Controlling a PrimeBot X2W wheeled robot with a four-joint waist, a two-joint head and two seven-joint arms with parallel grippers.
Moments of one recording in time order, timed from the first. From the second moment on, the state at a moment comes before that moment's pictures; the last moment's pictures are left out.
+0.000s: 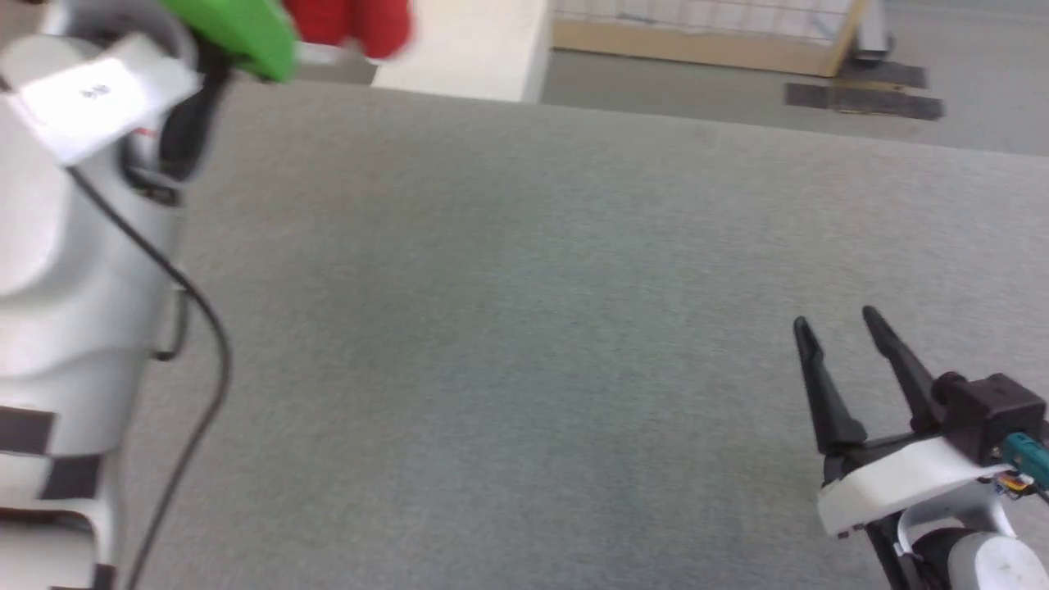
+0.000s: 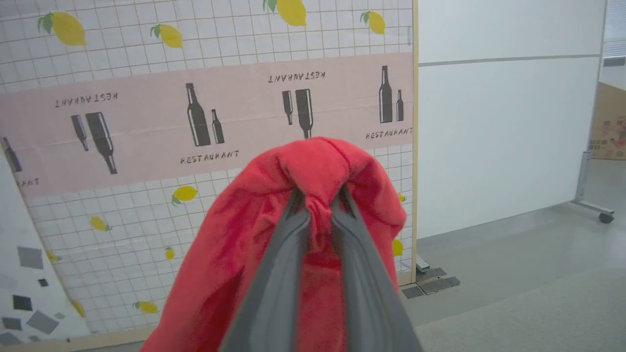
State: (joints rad) left arm -1.04 0.42 -0.40 0.26 -0.62 -0.10 0.10; right arm 0.01 -0.09 0.02 -0.17 0.16 0.13 0.05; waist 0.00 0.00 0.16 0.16
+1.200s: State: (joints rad) left arm -0.60 0.25 -0.69 0.39 -0.53 0.03 -0.03; right arm -0.09 -0.07 -0.05 -0.09 0.12 0.13 -0.03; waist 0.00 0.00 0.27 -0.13
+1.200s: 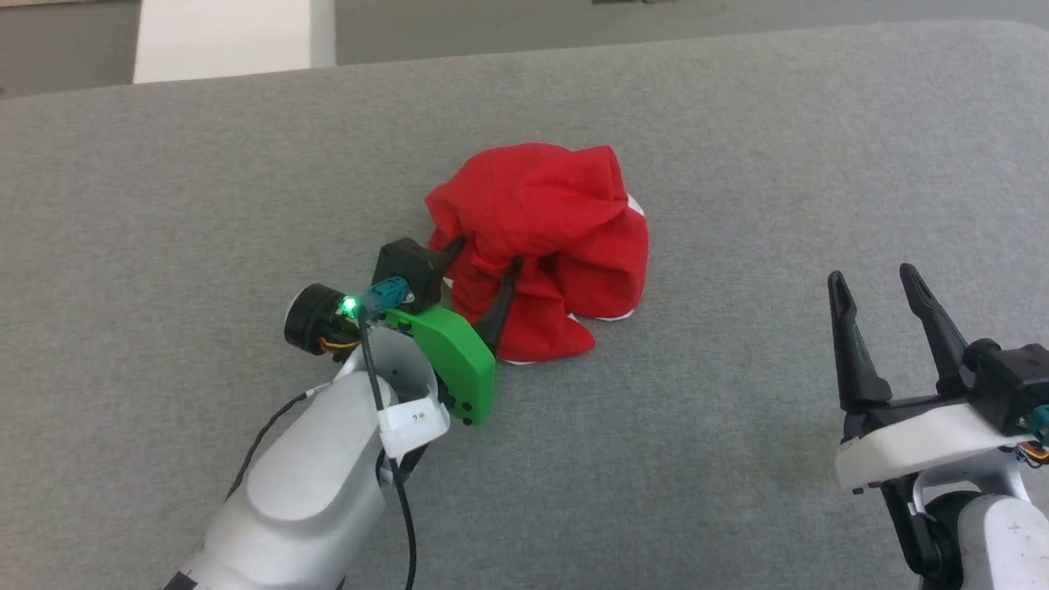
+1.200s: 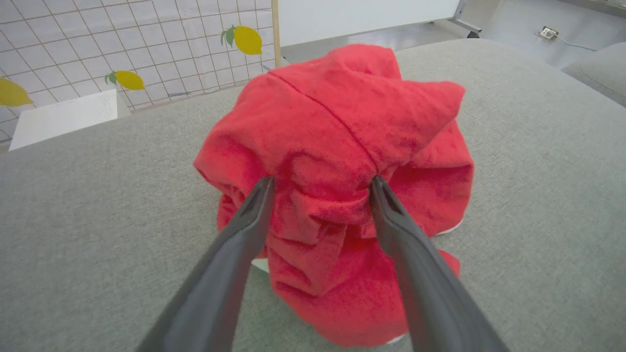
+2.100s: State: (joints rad) left arm -0.25 0.46 -0.57 0.08 -0.58 0.23 -0.06; right arm 0.04 -0.08 -0.04 -0.08 0.15 0.13 0.03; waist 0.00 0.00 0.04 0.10
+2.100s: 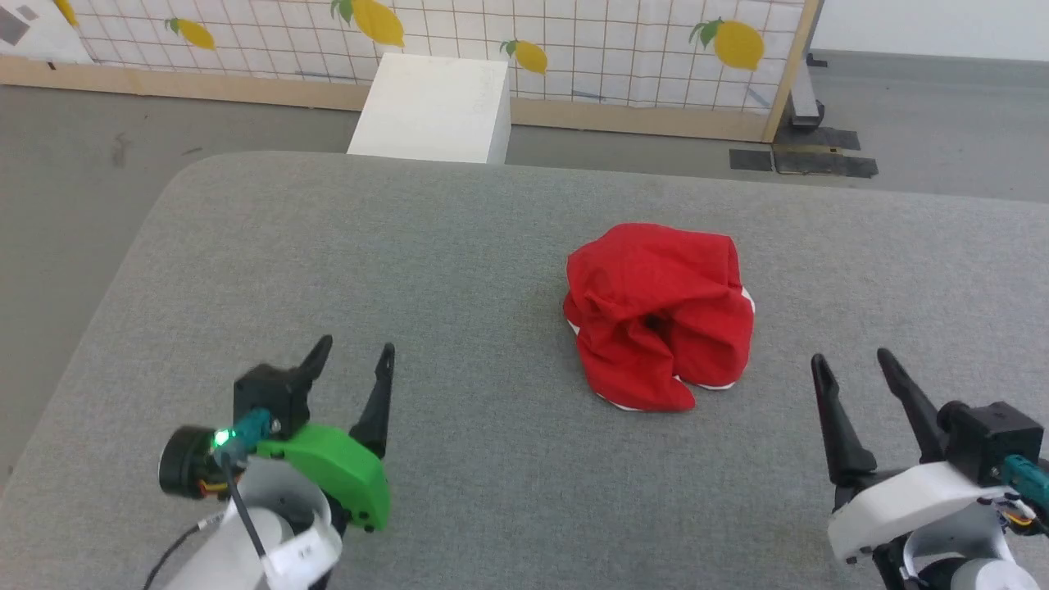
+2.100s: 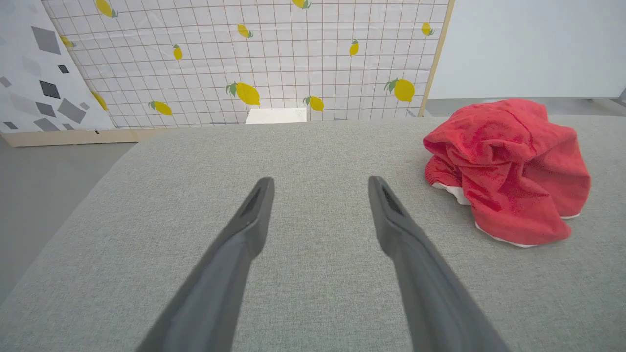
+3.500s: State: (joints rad) left arm -0.22 0.37 -0.63 0.01 -0.54 0.31 -0.14; right arm -0.30 -0.39 0.28 -0.03 0.36 0.13 0.85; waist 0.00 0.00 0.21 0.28
